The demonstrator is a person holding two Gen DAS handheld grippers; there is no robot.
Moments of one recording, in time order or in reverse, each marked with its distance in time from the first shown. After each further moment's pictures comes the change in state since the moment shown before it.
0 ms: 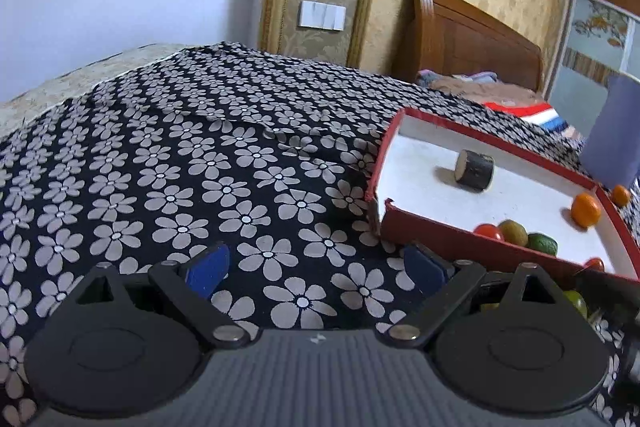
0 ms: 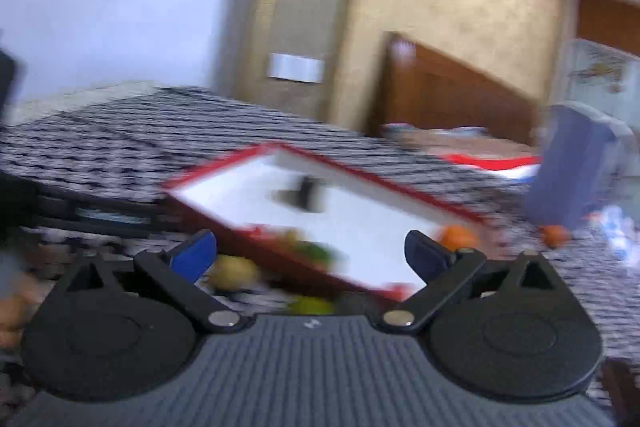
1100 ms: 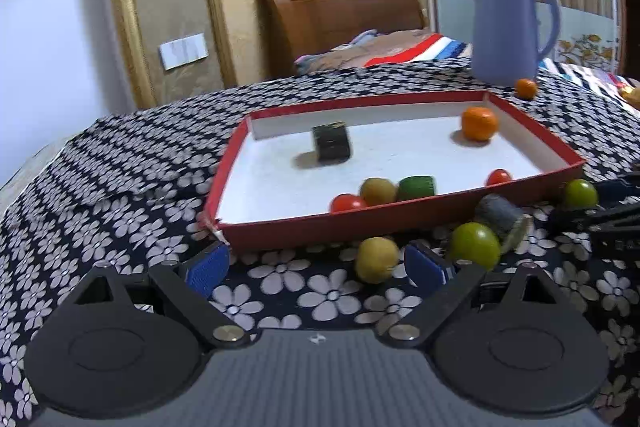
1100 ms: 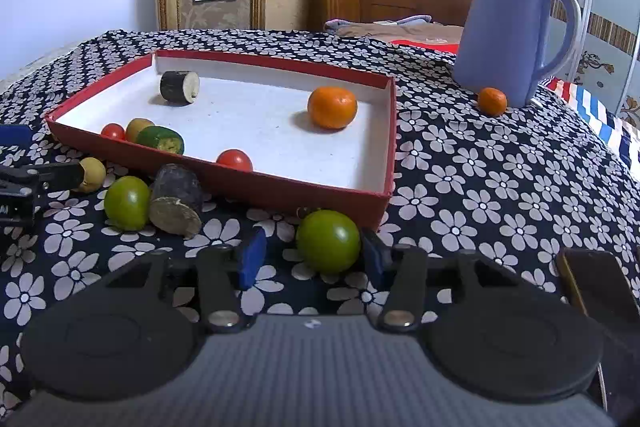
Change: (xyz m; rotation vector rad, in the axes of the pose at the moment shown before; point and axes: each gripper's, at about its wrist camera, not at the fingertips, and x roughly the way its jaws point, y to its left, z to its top) left arm -0.003 -0.078 -0.012 0.436 -0.018 -0.193; right arm 0.031 -0.096 -0.056 0.211 0.276 0.005
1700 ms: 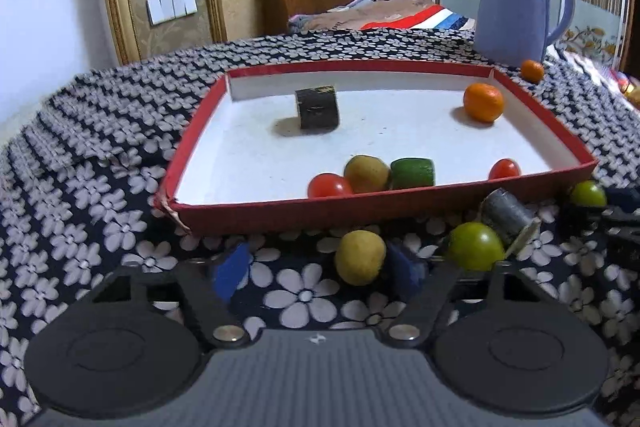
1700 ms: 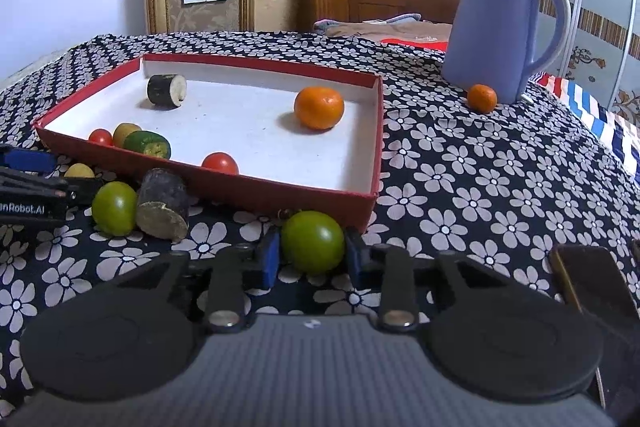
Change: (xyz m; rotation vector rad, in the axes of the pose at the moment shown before) left arm 0.034 0.000 0.008 -0.085 0.134 -0.058; right arm 0.001 -0.005 0.001 0.017 -0.001 -0.021
